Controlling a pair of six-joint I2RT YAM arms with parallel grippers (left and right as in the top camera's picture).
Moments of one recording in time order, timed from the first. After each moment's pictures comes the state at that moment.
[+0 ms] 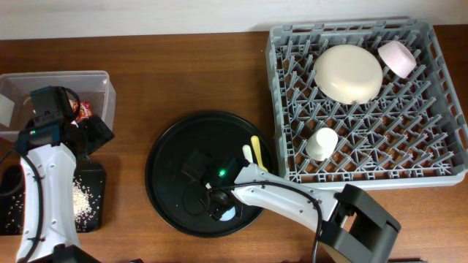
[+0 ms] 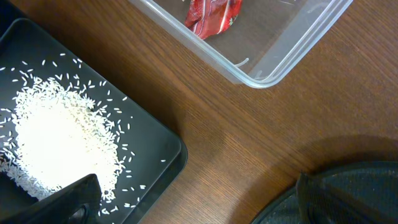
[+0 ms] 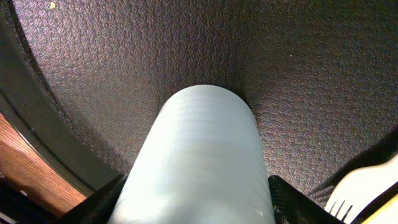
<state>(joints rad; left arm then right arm) 0.32 1.48 1.24 -0.92 -0.14 -0.34 0.99 1.86 1.30 -0.89 -0.08 0.29</state>
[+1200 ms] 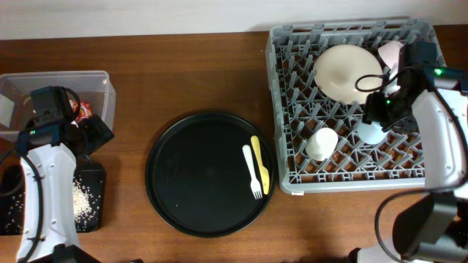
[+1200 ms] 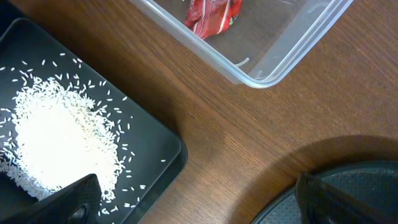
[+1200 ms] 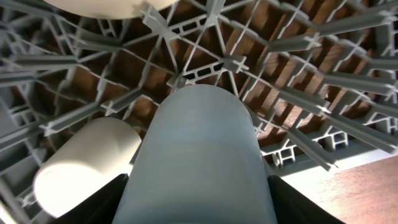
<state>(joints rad) 0.32 1.48 1.24 -0.92 -0.14 -0.34 -0.21 1.73 1.59 -1.25 0.03 0.10</state>
